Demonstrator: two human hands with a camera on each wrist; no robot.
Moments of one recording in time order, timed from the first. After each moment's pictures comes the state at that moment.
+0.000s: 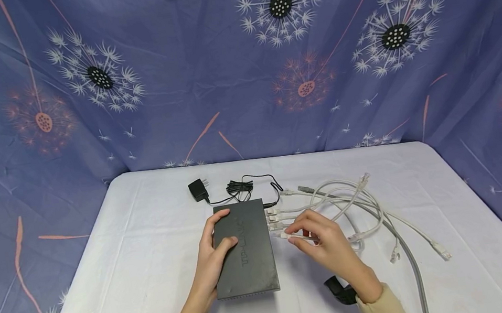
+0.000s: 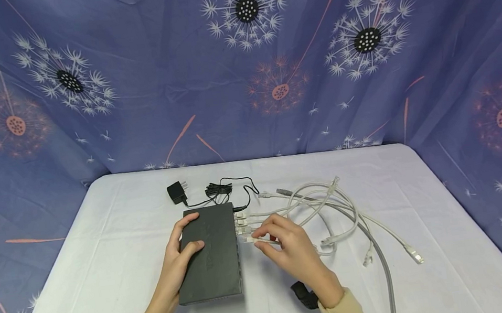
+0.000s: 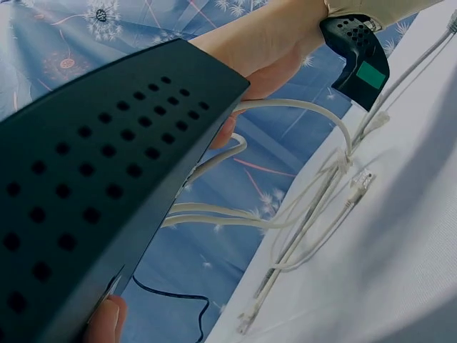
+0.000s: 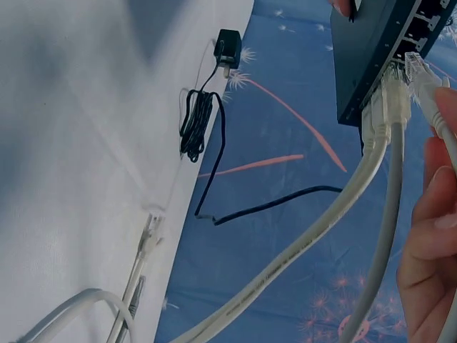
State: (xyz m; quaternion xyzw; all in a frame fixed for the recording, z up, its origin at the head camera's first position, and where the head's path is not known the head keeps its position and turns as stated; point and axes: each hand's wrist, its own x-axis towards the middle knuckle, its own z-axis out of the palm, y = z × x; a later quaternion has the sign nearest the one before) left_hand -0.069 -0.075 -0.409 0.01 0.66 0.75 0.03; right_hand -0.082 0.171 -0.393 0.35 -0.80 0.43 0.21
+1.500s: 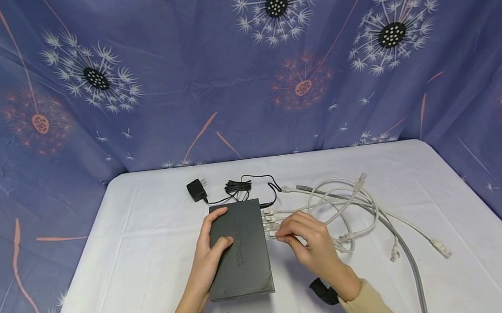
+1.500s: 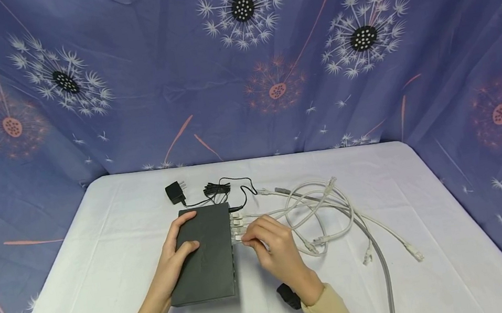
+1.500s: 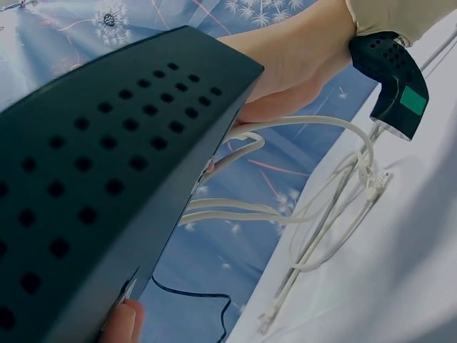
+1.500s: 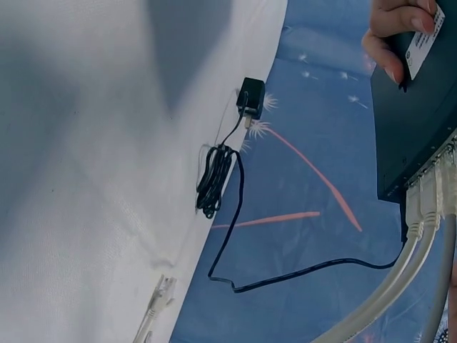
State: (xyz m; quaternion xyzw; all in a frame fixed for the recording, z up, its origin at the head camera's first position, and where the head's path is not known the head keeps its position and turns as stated) left_hand -0.070 -0.081 -0.400 0.04 0.69 0.73 0.04; right_hand -0.087 0.145 -0.399 0.39 -0.75 0.44 0.32
